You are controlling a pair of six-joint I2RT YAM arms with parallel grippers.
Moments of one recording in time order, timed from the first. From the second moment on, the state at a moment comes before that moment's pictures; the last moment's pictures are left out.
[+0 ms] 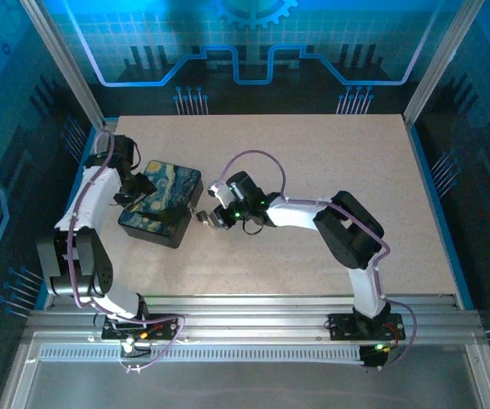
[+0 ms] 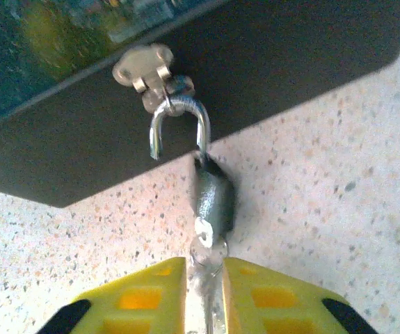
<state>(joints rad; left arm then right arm) 0.13 1.55 1.27 -1.01 -0.01 -0.66 0.79 2.03 1.28 -0.01 -0.34 0.13</state>
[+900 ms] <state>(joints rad) 0.17 1.67 1.27 -0.90 -0.04 -0.55 0.78 2.20 1.46 -0.10 -0.37 0.22</state>
